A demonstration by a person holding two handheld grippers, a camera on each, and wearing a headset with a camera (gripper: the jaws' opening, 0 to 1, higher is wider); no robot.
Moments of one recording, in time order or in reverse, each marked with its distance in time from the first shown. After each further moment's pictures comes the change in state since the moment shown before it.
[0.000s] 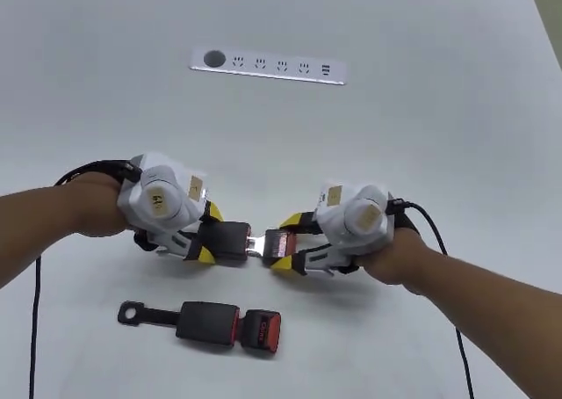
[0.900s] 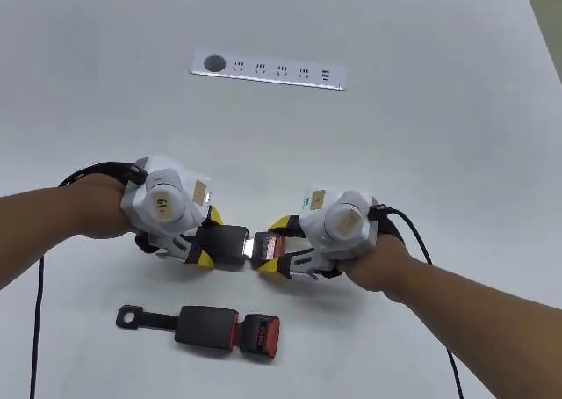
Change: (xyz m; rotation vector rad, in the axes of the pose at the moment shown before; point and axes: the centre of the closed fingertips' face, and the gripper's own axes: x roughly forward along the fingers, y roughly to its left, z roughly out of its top) left arm 0.001 -0.001 -0.002 0.023 0.020 -0.010; right arm 0.013 -0.003 0.010 0.013 0.009 -0.024
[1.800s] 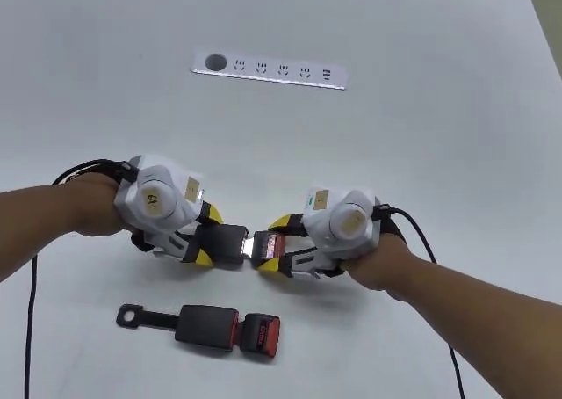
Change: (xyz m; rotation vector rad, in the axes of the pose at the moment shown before) left arm -0.001 -0.001 0.001 -0.004 -0.050 -0.016; right arm -0.003 0.002 0.003 -0.014 -0.028 0.017
